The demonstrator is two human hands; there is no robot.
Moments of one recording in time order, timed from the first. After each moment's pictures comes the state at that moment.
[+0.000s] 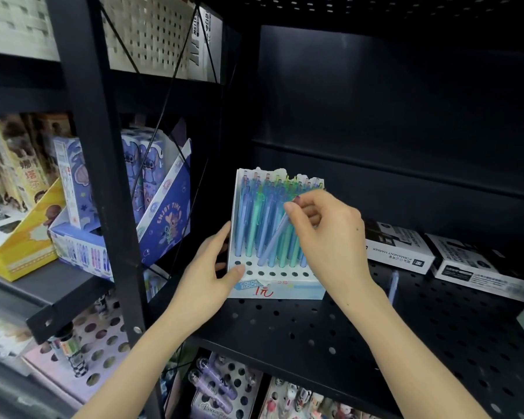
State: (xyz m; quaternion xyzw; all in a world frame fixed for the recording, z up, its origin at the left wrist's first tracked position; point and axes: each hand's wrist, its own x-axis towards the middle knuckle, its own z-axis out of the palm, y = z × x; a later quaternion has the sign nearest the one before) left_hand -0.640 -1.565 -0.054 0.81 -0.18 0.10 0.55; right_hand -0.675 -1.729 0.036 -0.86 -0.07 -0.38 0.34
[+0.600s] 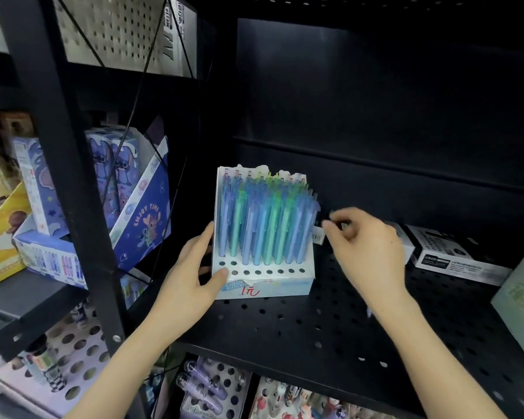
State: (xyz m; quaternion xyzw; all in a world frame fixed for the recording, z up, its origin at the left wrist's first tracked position) left_hand -0.641 -1.563 -0.057 0.81 -0.19 0.08 0.54; right_hand -0.687 -1.791 0.020 -0.90 0.09 -0.35 0.23
